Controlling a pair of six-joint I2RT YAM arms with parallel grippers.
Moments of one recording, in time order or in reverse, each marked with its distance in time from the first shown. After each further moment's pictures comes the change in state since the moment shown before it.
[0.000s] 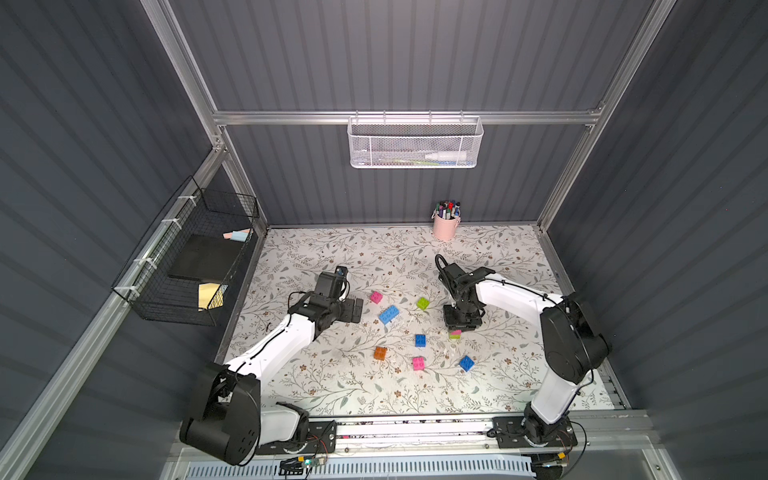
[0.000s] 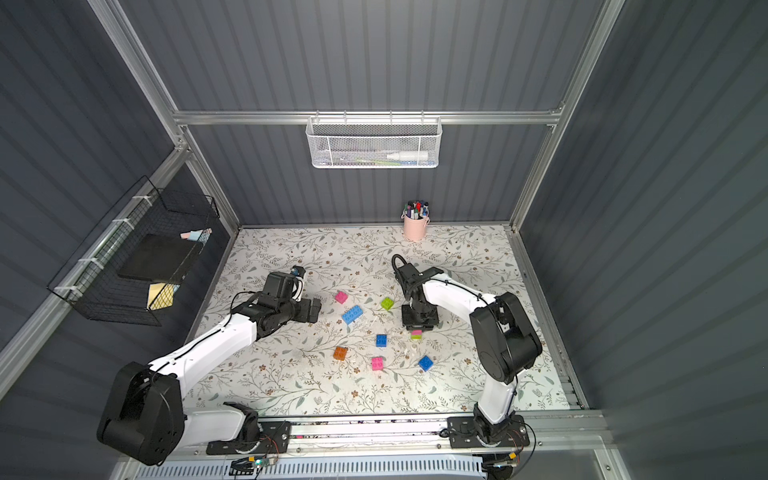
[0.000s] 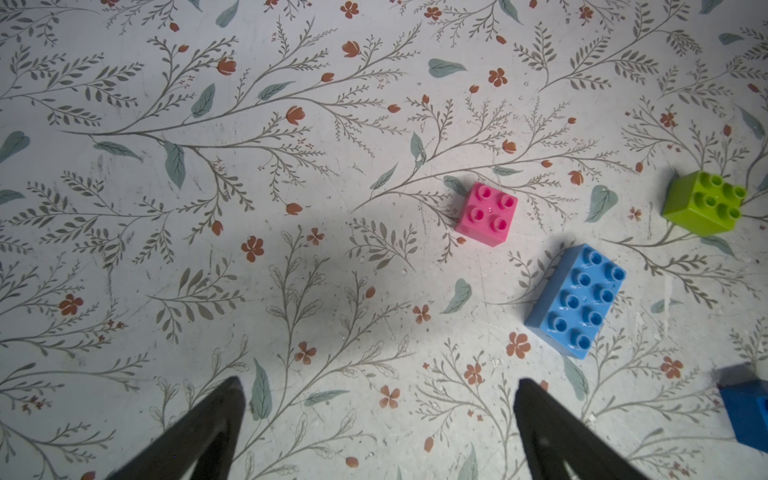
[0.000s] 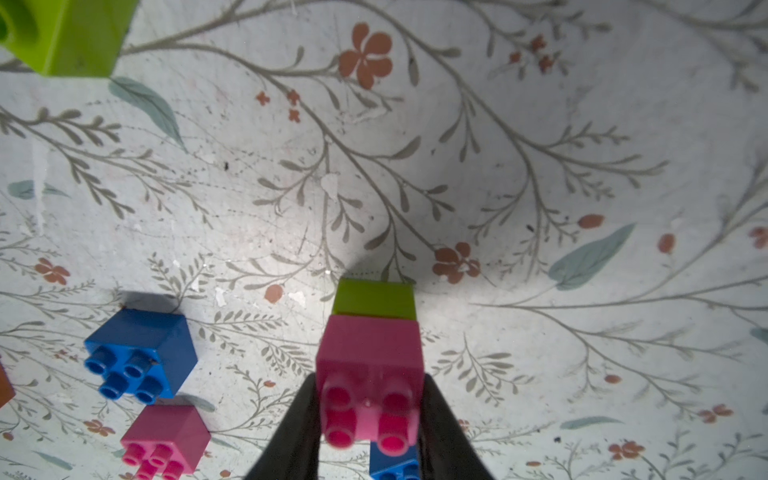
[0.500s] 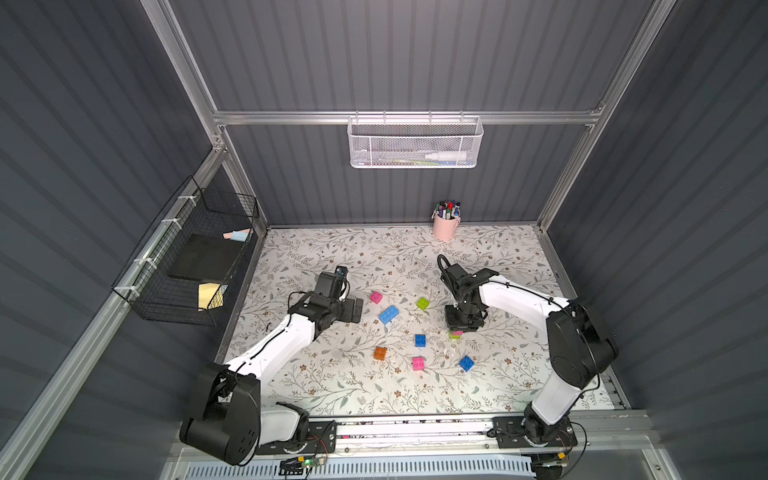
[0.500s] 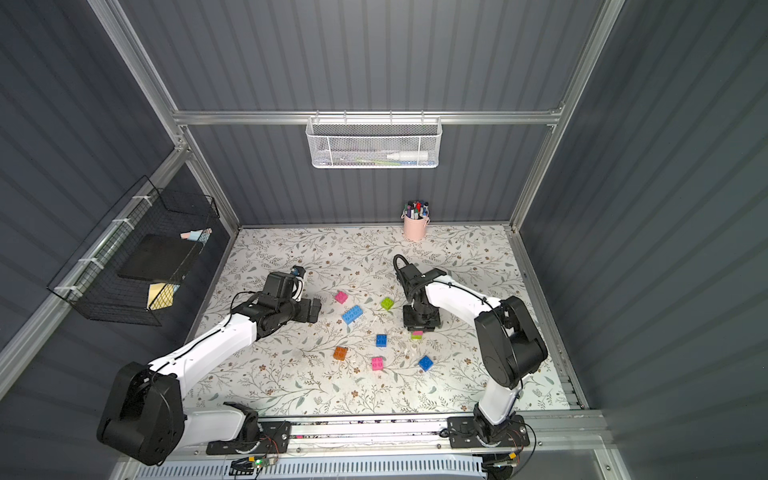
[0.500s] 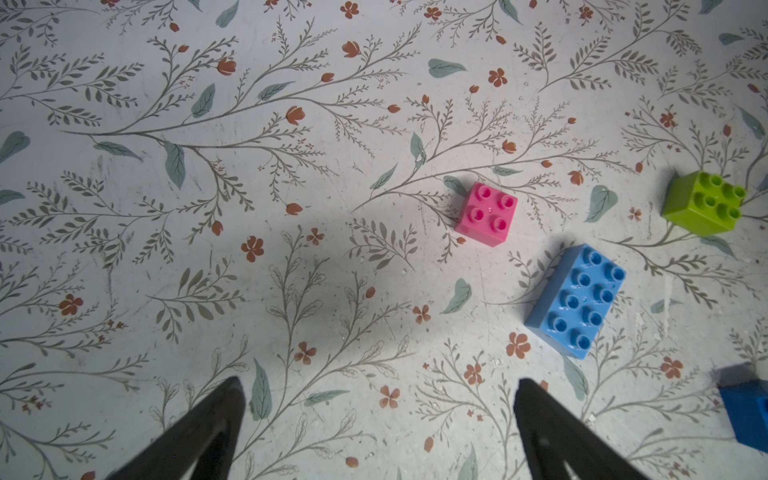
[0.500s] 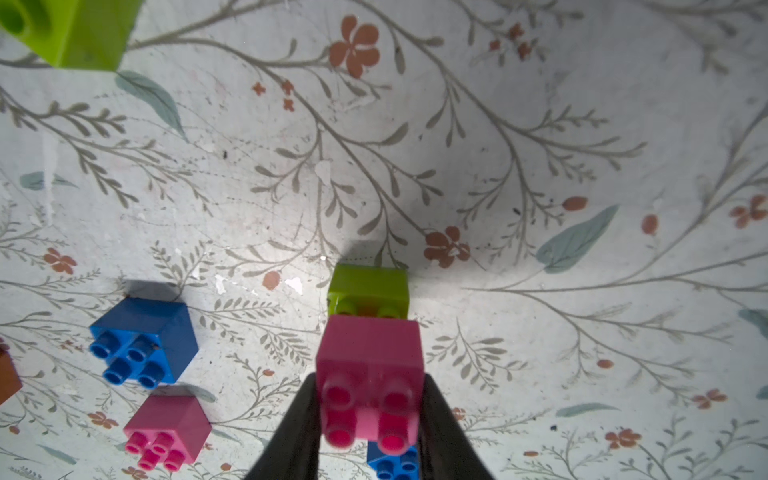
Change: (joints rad) left arm 0.000 0.000 0.000 0.000 0.000 0.000; right arm 0.000 -0.037 -0.041 0.015 -0.001 0.019
